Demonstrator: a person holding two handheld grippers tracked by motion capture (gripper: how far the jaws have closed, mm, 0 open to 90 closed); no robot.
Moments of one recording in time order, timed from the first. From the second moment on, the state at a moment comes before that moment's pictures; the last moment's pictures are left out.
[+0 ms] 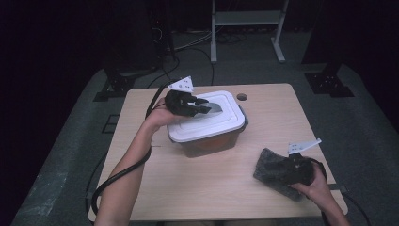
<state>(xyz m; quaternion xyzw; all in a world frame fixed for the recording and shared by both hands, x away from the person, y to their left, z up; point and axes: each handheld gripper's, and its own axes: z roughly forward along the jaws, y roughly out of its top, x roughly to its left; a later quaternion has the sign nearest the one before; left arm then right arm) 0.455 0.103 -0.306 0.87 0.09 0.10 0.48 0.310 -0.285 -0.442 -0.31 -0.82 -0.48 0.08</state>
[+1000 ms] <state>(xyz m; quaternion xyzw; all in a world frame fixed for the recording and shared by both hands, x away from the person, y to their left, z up) 0.473 0.087 -0.332 0.89 0.08 0.09 0.45 0.309 -0.291 -0.441 -0.31 -0.81 -0.49 0.08</state>
